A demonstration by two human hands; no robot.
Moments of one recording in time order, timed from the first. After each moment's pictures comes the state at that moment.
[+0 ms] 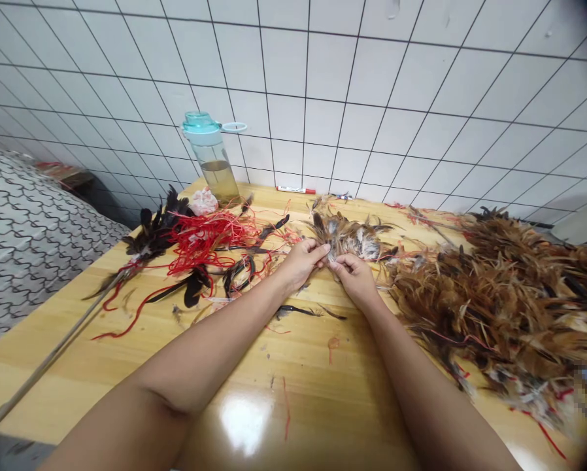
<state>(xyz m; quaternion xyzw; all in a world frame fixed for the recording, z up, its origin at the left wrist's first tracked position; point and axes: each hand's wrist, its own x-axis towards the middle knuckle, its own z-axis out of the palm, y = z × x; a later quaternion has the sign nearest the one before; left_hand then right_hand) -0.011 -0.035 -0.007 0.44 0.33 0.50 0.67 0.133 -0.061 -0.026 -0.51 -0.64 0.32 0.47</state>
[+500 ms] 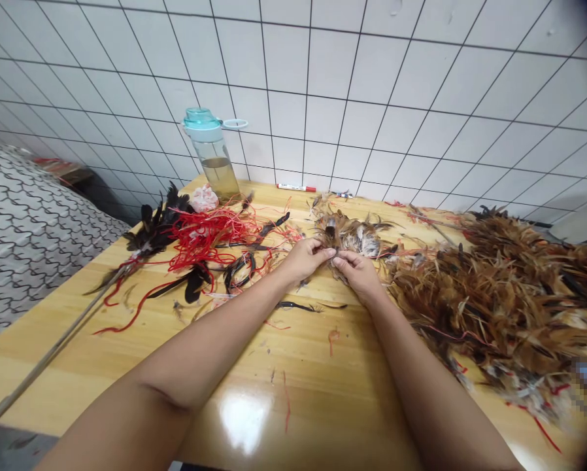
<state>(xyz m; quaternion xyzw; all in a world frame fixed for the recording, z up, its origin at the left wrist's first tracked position) -0.019 -0.037 -0.006 0.62 0.40 0.43 0.52 0.138 -0.061 -0.020 -0.47 -0.60 0.44 0.48</state>
